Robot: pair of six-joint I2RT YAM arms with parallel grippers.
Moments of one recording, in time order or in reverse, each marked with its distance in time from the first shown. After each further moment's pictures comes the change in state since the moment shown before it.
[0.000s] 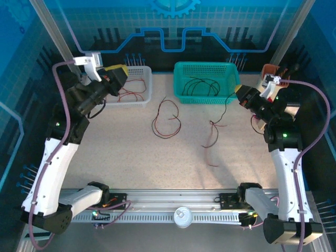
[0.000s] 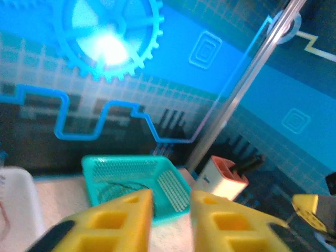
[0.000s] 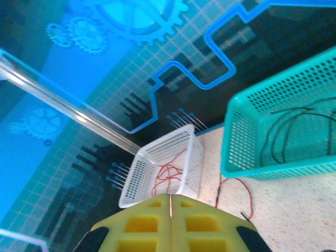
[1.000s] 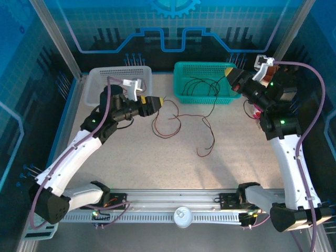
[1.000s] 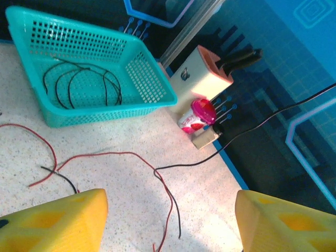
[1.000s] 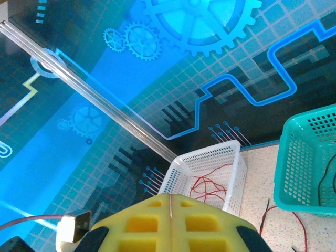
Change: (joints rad) left arm -0.217 0.108 -0.283 0.068 0.066 -0.077; right arm 0.164 0.140 0.203 0.059 0.068 0.034
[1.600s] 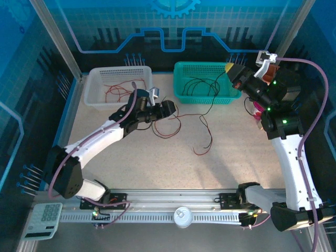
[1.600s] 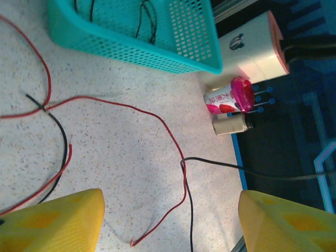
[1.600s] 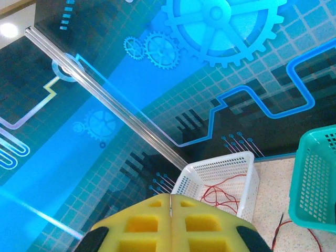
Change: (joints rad) left arm -0.089 0.292 -0.041 0.132 -0.089 -0.317; right arm 0.013 0.005 0.048 0.020 -0.004 0.006
